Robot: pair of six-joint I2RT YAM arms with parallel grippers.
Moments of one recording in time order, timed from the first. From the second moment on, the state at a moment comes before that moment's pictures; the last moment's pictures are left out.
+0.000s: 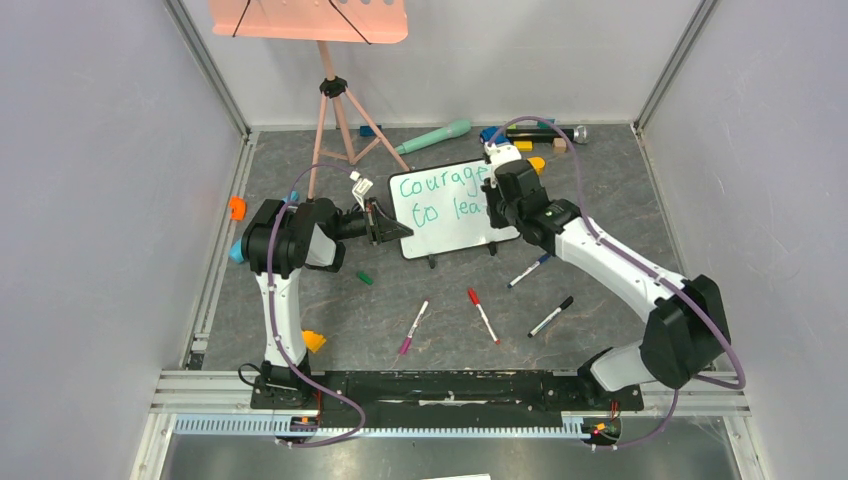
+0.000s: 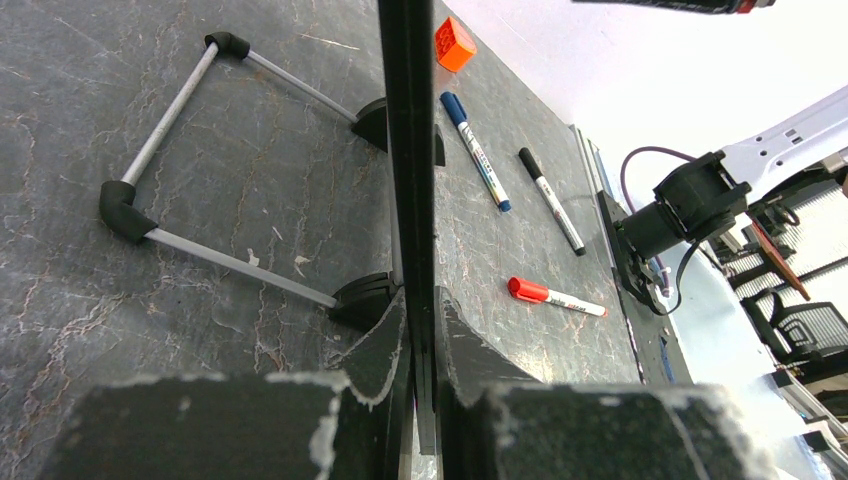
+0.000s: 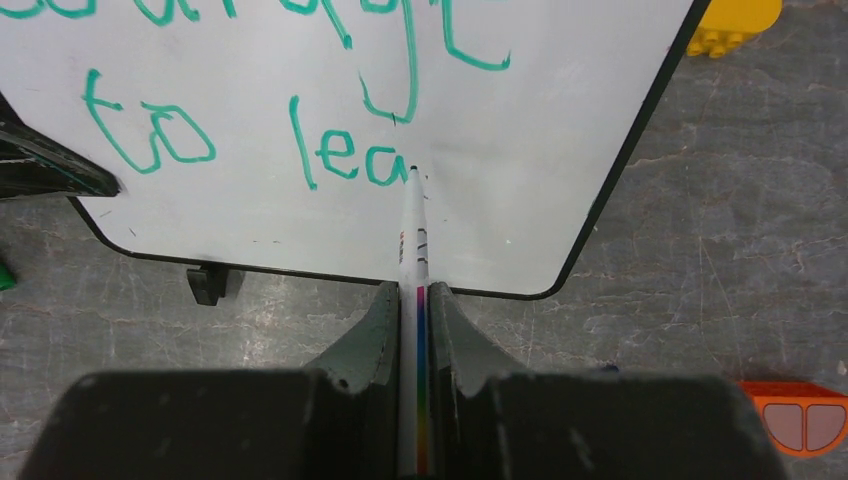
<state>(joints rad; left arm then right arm) -0.15 2.19 0.81 1.49 1.23 -0.75 0.57 1.45 1.12 -0.35 0.22 0.15</state>
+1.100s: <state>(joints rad) -0.15 2.19 0.81 1.49 1.23 -0.75 0.52 1.48 1.12 -0.34 0.23 0.14</state>
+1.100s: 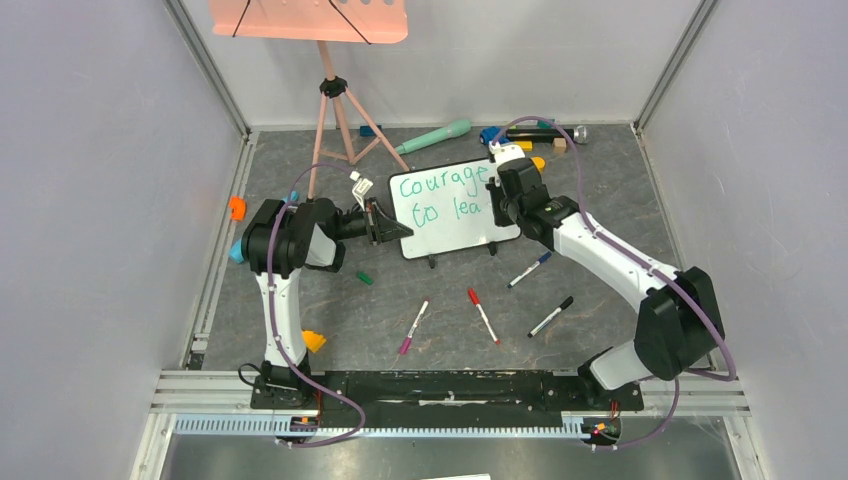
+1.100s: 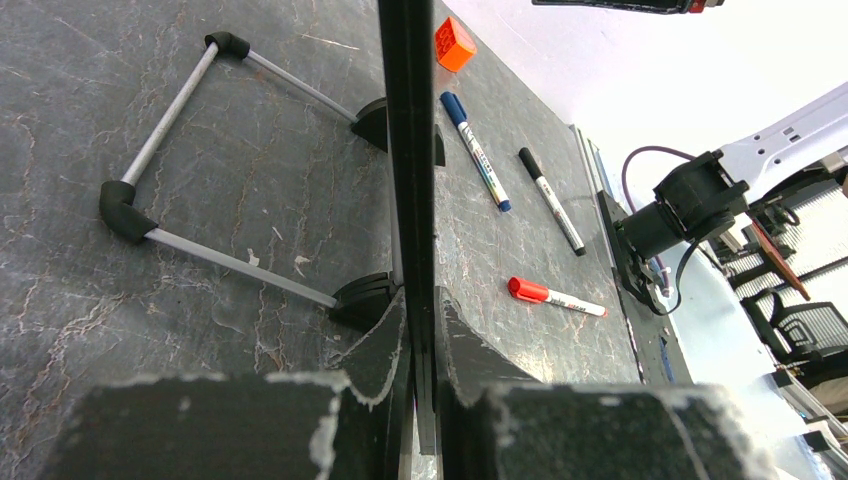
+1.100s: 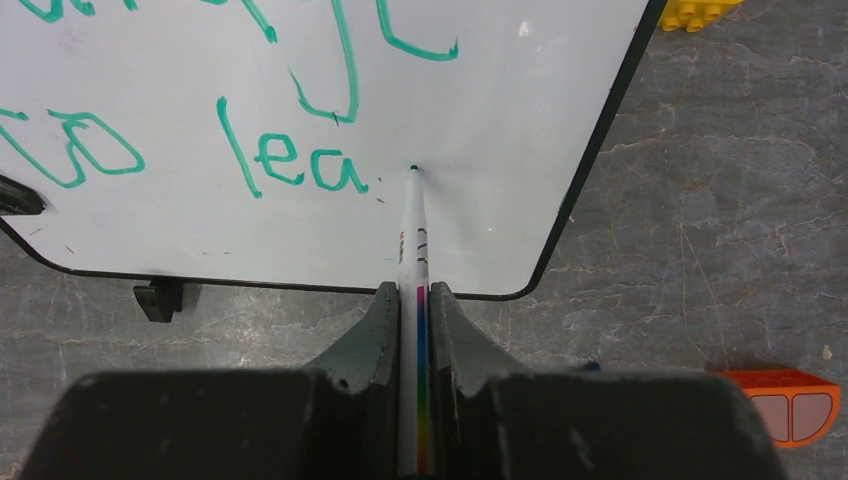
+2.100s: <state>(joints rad) -0.15 2.19 0.81 1.49 1.23 -0.75 0.52 1.49 1.08 -0.30 0.17 0.14</state>
